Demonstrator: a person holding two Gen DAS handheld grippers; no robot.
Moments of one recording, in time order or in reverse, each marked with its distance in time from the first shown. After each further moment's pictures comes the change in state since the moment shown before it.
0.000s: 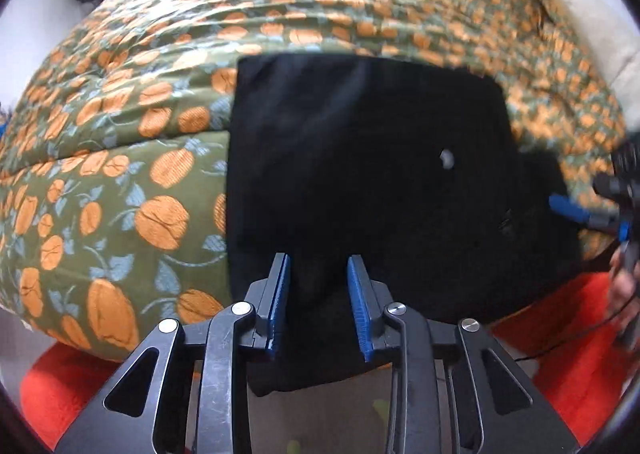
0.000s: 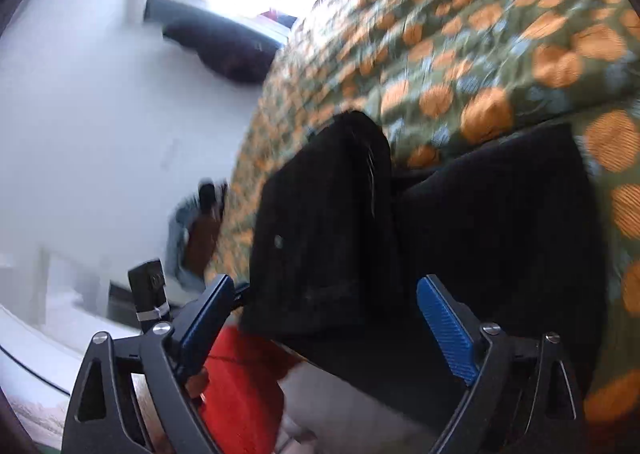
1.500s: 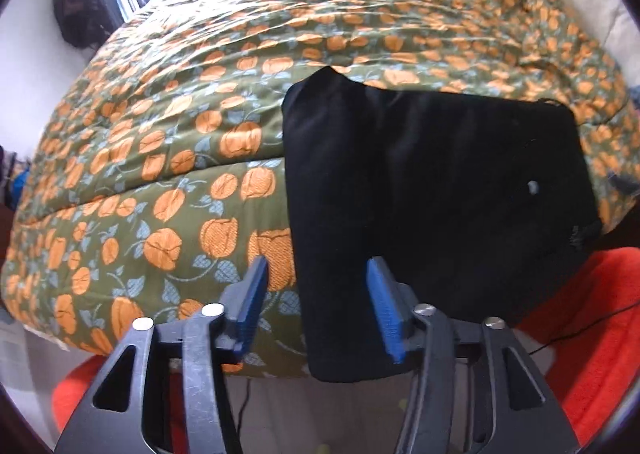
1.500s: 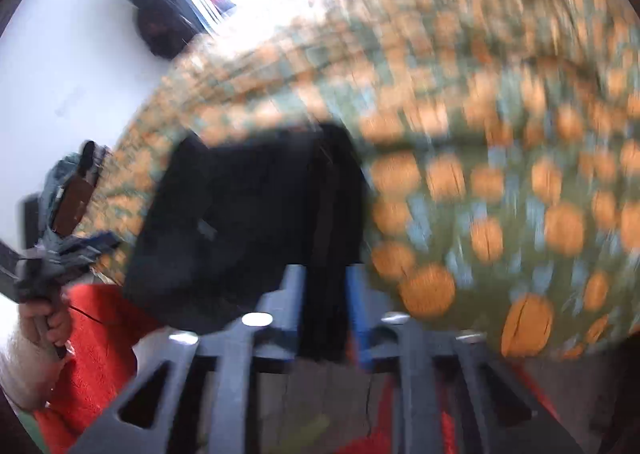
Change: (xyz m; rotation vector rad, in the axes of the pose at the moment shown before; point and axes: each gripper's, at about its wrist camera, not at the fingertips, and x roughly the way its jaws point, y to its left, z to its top) left arm -0.027 -0.049 0.002 0.118 -0.044 0.120; right arm -0.112 0.028 -0.039 -0.274 -0.181 -0.524
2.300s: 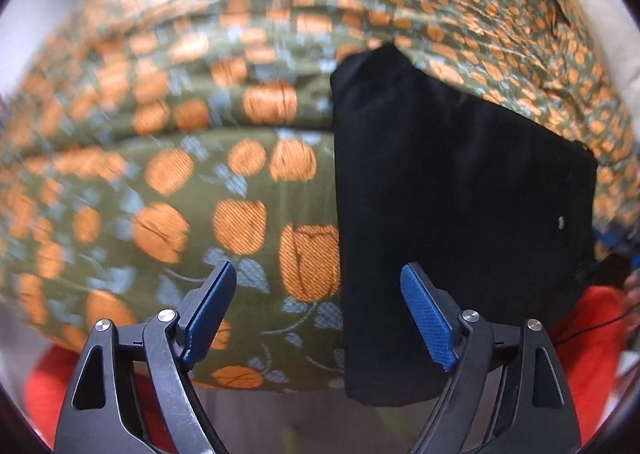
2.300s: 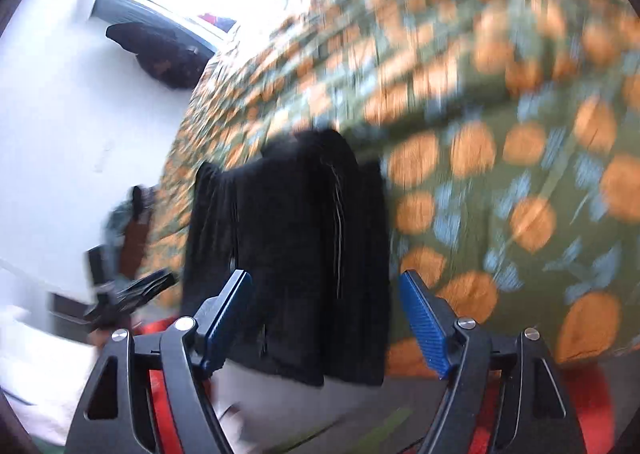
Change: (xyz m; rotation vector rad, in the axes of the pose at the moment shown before) left arm 0.050 0.065 0.013 -0.177 0.171 -0.187; right arm 0.043 -0.058 -0.004 0.306 0.197 0.279
